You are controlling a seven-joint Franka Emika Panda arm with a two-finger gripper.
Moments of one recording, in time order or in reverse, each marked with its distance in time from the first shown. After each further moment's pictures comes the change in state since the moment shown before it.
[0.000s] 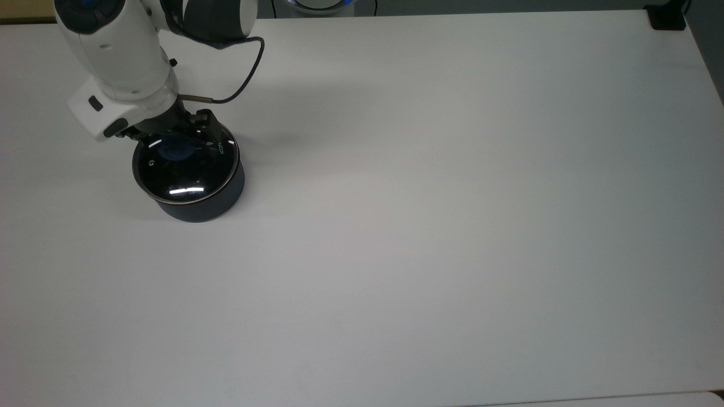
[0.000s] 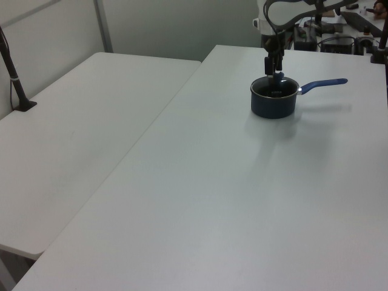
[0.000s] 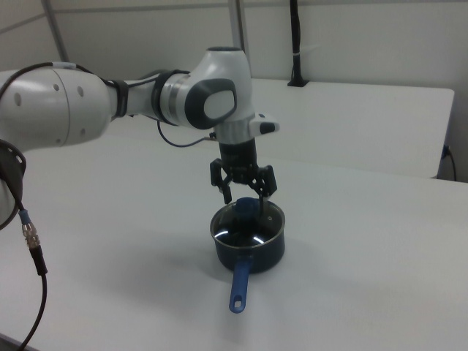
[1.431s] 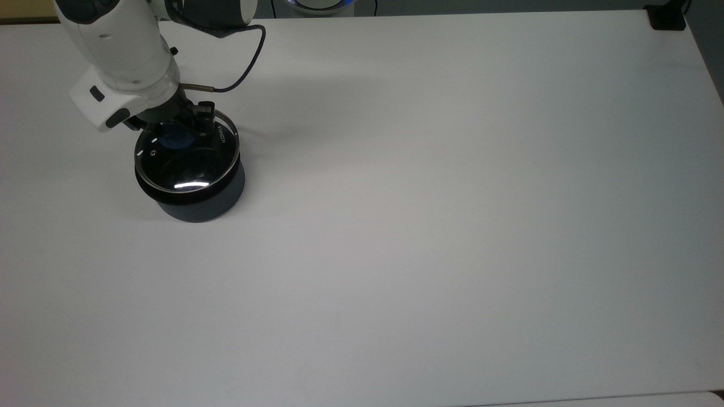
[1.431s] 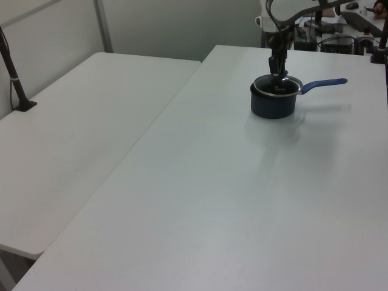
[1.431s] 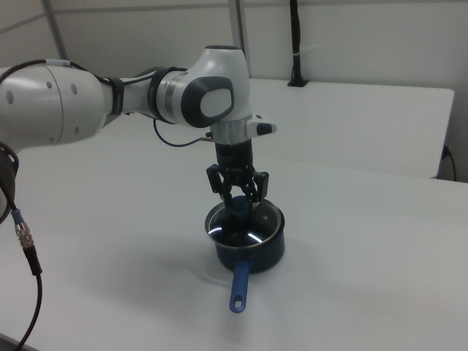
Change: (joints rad) arm 0.001 -0.028 -0.003 -0.027 0.001 -0.039 -0.009
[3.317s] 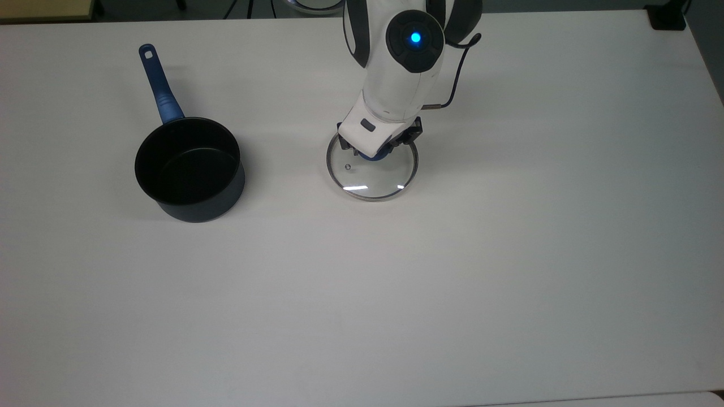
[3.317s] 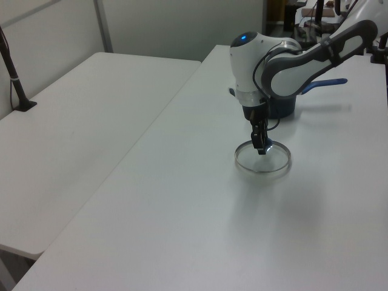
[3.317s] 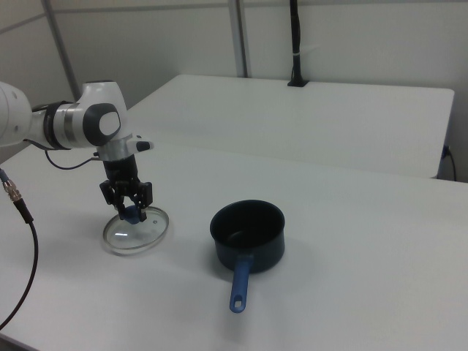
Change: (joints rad) arm 0.484 -0.022 0.020 -0.246 0.016 0.152 0.343
